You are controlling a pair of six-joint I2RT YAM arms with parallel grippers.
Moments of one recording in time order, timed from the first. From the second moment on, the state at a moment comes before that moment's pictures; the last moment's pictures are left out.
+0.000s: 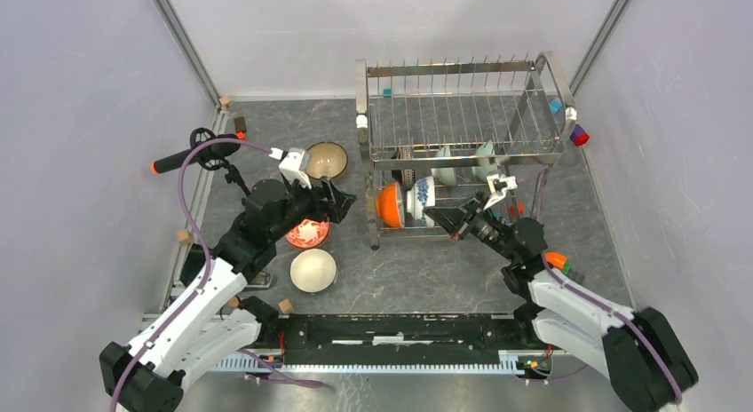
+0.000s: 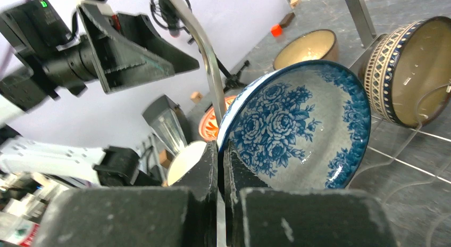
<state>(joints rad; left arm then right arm) -0.53 0.80 0.69 -0.15 0.10 -0.39 0.49 0.99 0.21 1.00 -0.44 0.75</state>
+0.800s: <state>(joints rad) -0.56 0.72 0.77 -0.54 -0.12 -0.70 1.18 0.66 0.40 -0.17 0.17 0.05</state>
